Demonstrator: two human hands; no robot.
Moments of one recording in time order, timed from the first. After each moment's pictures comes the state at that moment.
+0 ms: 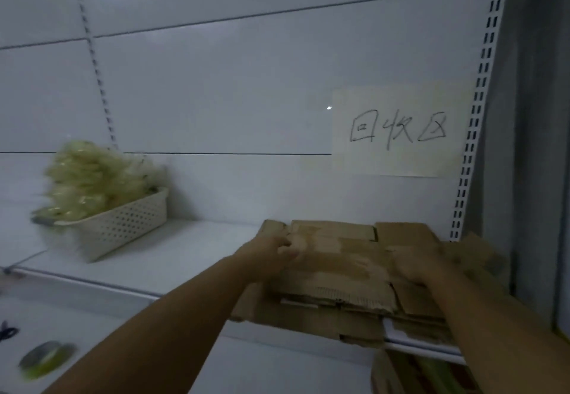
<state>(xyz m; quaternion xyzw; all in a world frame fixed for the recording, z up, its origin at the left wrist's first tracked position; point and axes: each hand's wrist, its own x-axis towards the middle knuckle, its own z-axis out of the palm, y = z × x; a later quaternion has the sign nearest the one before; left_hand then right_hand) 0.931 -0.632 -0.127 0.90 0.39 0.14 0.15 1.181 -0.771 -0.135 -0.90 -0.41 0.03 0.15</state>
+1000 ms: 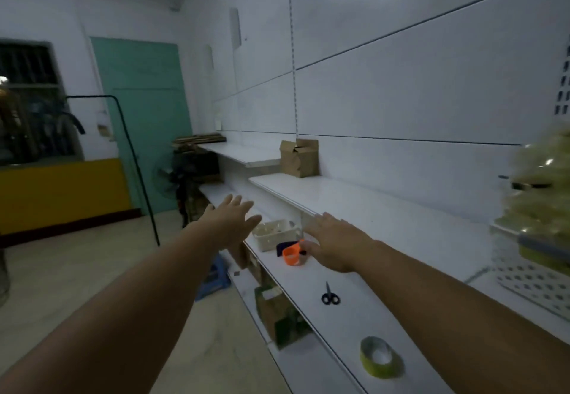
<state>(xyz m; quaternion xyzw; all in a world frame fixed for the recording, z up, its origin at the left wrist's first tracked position) 0.170 -0.441 -0.084 0.63 0.77 0.04 -0.07 0.397 -0.395 -0.112 -0.38 -0.92 -0.02 0.09</state>
